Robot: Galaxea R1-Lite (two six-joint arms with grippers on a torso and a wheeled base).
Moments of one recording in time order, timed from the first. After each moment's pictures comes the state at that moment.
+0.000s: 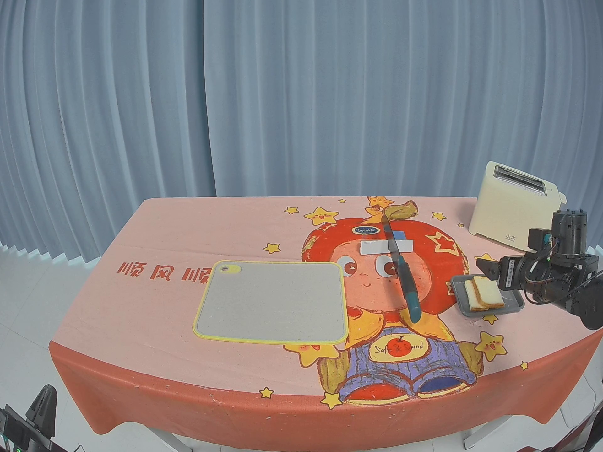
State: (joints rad) left arm -0.01 0.04 -0.02 0.00 -0.02 0.00; right arm 0.13 1.65 -0.54 -0.61 -0.12 0.11
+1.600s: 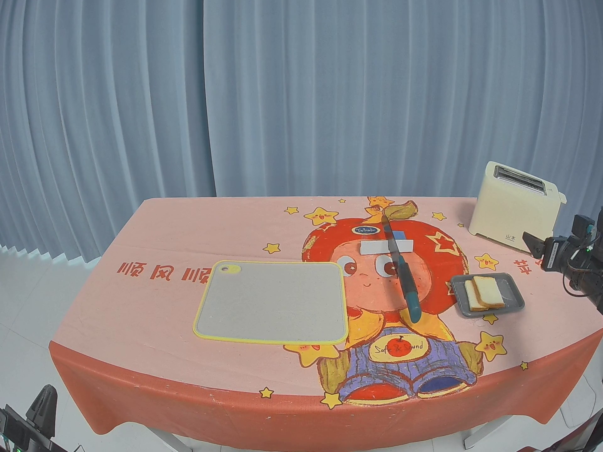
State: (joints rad) left arm -0.01 0.04 -0.02 0.00 -0.02 0.00; right arm -0.11 1.53 -0.45 -0.80 -0.03 0.04
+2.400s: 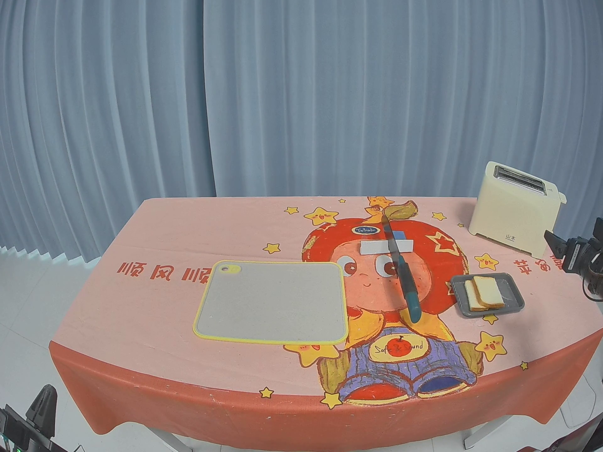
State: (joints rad) left arm -0.01 0.04 -0.02 0.00 -0.02 0.00; right arm -0.23 1.42 -0.39 -0.80 0.07 0.04
